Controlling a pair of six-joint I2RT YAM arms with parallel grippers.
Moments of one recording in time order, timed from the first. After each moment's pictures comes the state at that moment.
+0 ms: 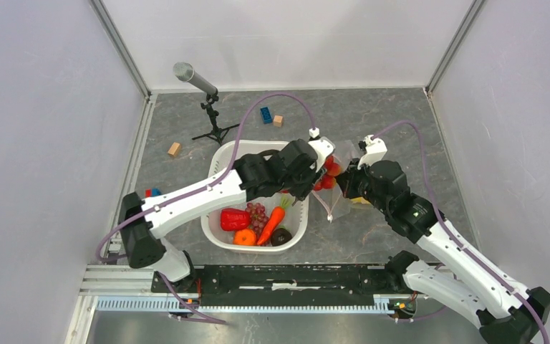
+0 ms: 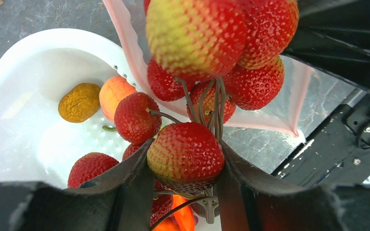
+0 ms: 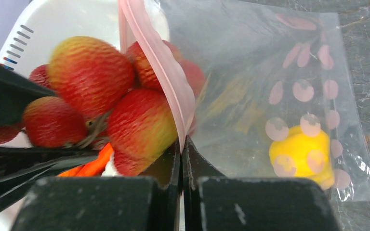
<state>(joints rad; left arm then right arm) -1.08 1.53 1.44 -0.68 -0.20 -0.17 0.65 0.80 0.73 -0.36 0.13 0.42</state>
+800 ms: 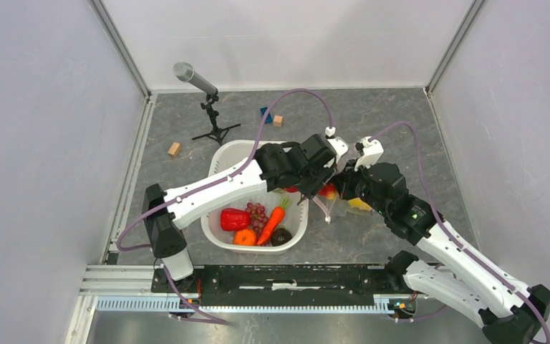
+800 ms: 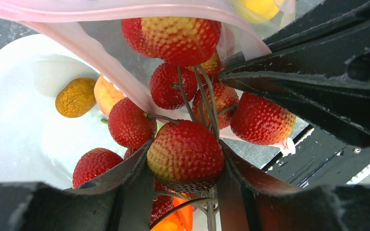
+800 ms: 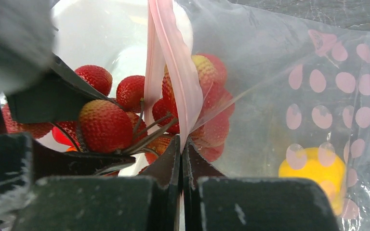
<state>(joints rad) -1.11 1.72 1.72 -0.92 -0.22 -0.17 0.69 0.79 0.72 -0.31 0.10 0.42</state>
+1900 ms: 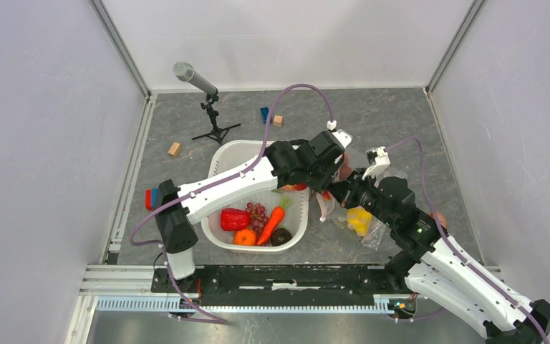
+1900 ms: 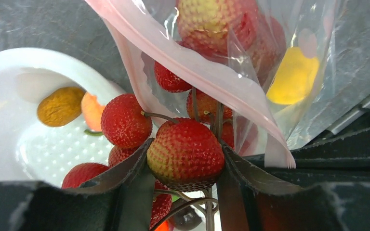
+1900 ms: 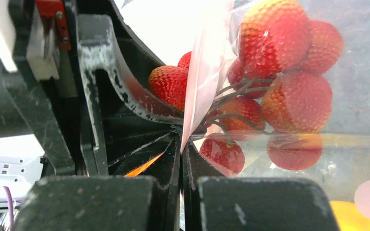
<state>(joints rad) -1.11 1.81 1.79 -0.88 -0.26 -0.30 0.69 0.65 0.57 -0.18 0.00 0.64</state>
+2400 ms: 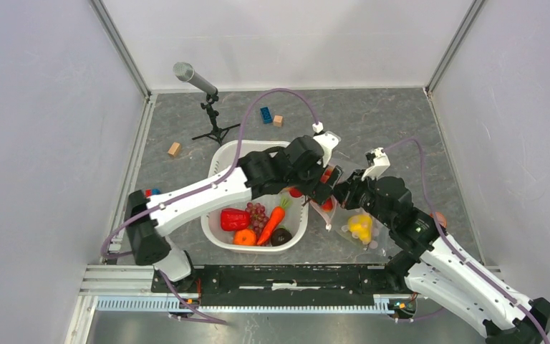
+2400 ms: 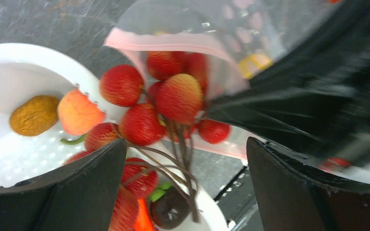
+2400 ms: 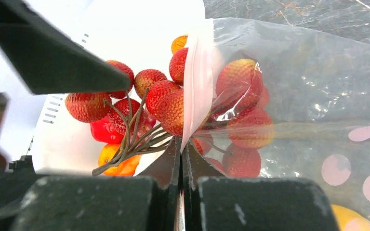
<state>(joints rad) -1.09 1.64 1.56 -0.70 -0.15 -0.30 0.69 0.64 0.57 -0.25 0.07 0.63</state>
